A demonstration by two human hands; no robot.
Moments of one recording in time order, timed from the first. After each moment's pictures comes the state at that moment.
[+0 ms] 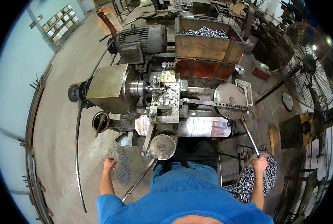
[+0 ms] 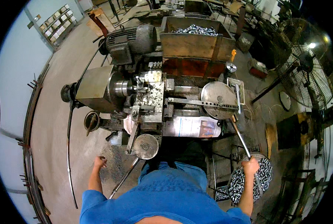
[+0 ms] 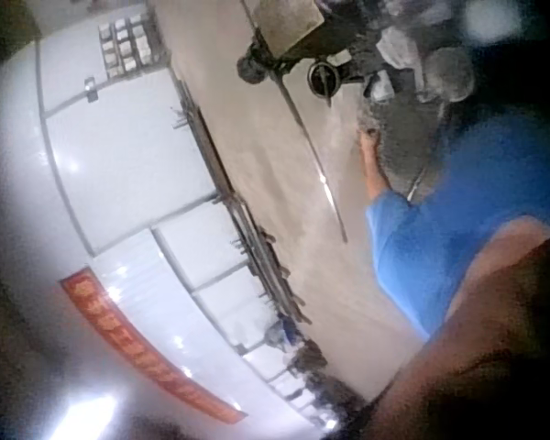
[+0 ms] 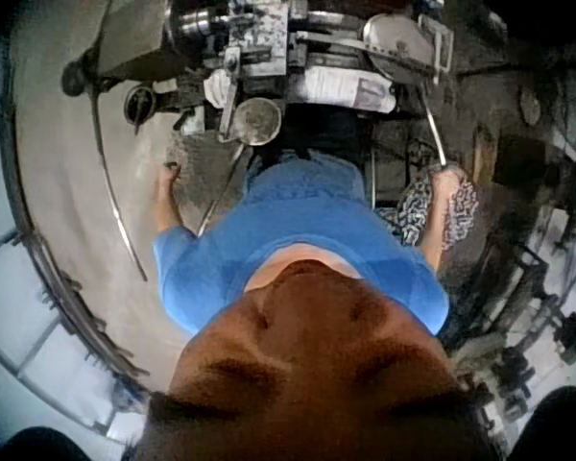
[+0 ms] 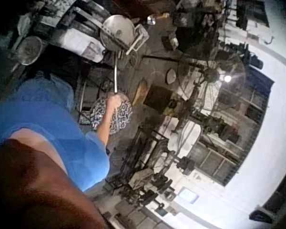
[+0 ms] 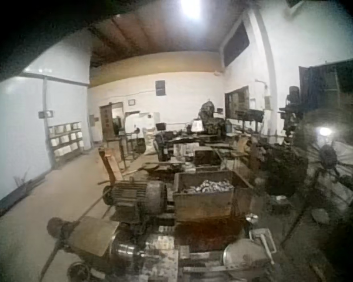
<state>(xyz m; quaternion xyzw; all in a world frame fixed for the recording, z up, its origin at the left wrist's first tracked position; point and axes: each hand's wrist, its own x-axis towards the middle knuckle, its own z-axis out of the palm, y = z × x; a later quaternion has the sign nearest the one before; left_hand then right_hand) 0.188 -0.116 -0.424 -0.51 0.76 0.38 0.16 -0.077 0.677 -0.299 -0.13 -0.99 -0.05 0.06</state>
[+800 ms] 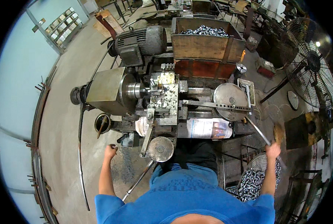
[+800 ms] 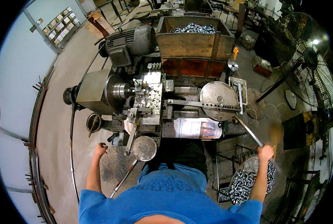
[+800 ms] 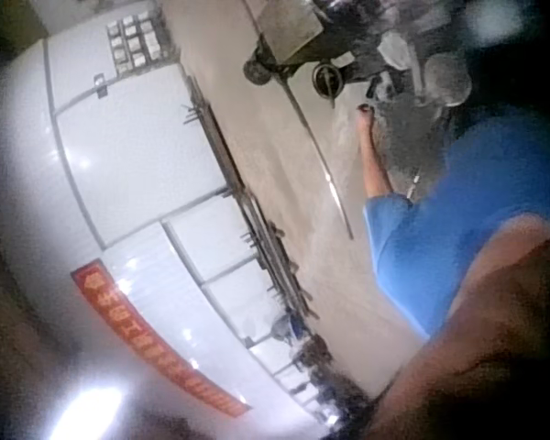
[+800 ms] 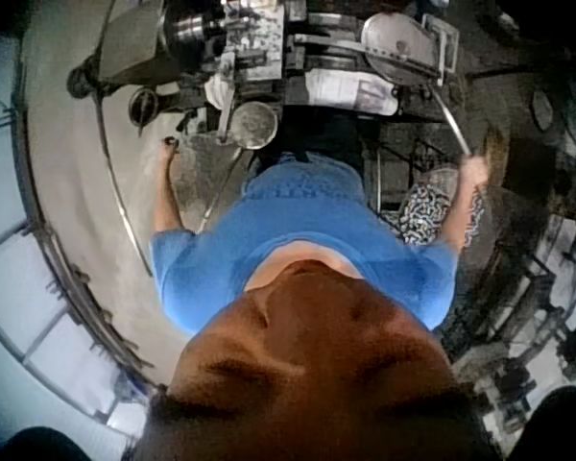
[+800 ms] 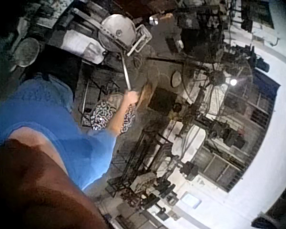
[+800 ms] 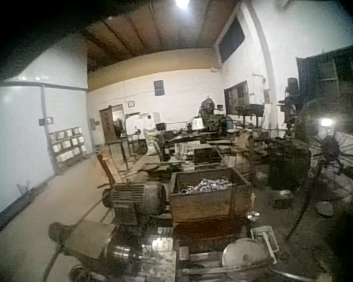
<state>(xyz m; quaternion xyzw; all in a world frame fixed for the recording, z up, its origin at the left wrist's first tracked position) 0.103 -0.127 -0.387 -0.42 0.85 0.31 0.09 -0.167 0.746 -0.310 -0.14 -0.98 -0.09 0.06</state>
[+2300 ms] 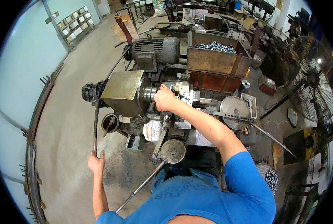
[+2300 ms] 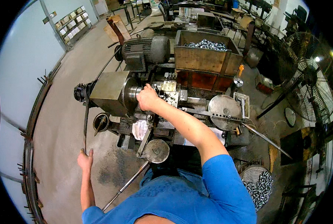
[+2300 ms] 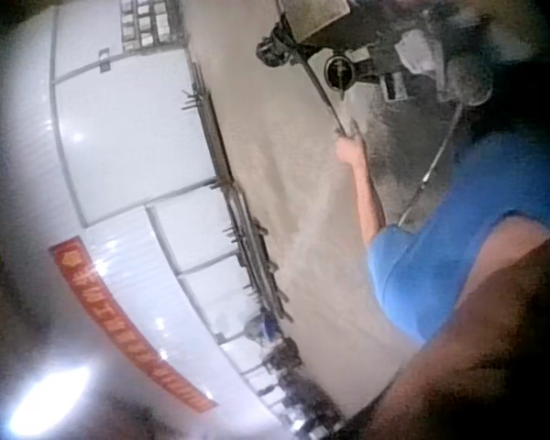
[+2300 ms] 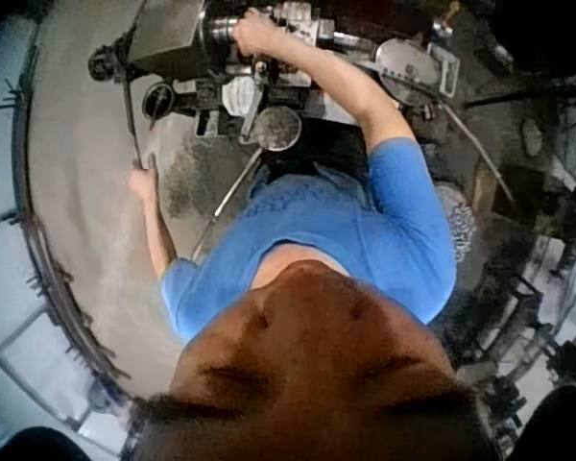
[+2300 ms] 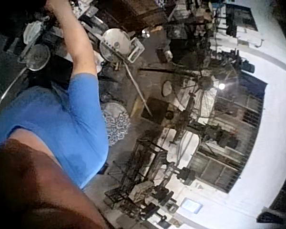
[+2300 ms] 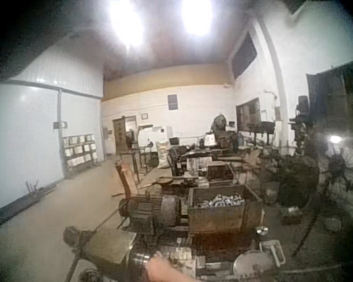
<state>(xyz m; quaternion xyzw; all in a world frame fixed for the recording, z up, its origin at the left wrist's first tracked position) 0.160 -0.056 -0.211 -0.50 0.85 0.05 -0.17 -0.226 0.133 -0.145 0.57 -0.82 -0.02 0.04</state>
